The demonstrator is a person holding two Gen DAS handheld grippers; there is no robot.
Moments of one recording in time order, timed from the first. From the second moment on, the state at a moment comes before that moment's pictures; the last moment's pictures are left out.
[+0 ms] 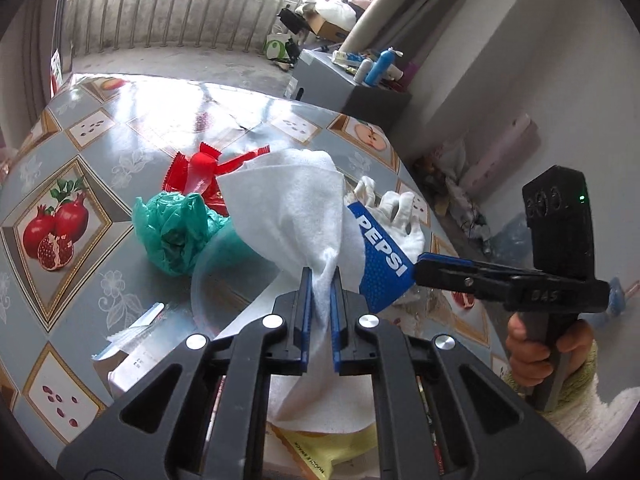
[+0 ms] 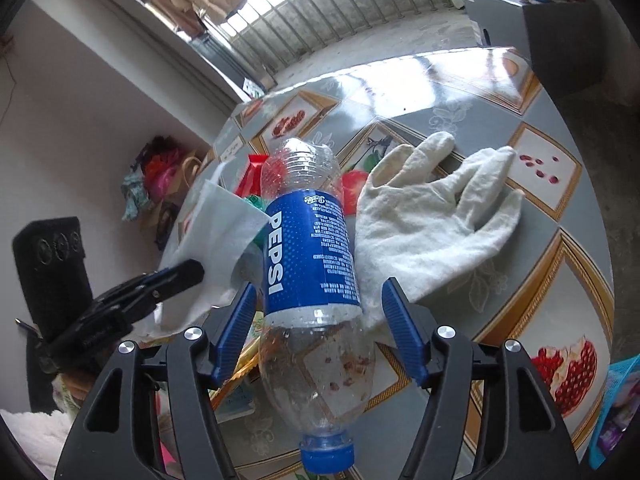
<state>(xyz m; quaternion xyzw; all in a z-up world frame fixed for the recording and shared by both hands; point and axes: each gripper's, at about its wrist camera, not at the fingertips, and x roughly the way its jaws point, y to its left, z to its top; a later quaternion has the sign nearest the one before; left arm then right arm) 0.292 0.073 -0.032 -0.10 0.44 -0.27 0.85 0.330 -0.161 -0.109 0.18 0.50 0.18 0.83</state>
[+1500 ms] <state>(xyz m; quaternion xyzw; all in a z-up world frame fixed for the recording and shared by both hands) 0.244 0.090 0.047 -0.12 0.34 -0.31 0.88 0.264 -0.196 -0.056 0.24 0.47 0.20 0.83</state>
